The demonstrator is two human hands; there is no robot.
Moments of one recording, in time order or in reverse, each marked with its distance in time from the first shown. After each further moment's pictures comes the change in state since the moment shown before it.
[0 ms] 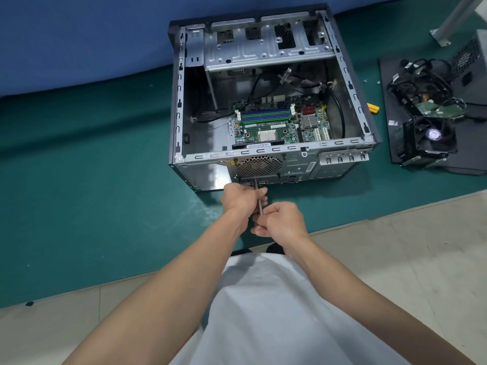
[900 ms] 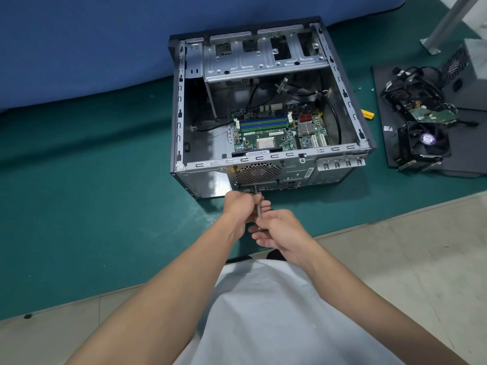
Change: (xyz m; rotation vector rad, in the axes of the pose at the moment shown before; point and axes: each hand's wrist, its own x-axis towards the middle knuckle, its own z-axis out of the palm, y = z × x) left_hand -0.002 0.004 -0.006 -0.054 -0.131 -0.066; right_hand 0.000 0.000 -0.002 0.145 -0.191 0.032
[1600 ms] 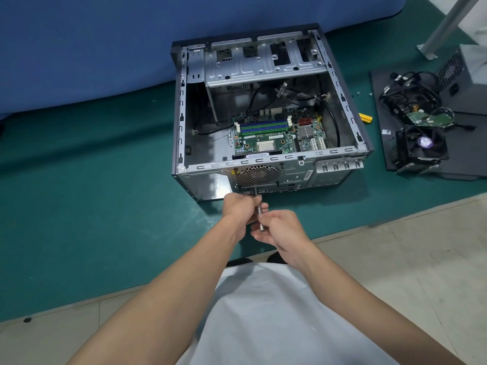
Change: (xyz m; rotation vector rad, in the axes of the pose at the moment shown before) left_hand -0.002 0.000 0.001 0.026 0.061 0.028; right_hand 0.004 0.002 0.004 0.099 0.117 -0.033
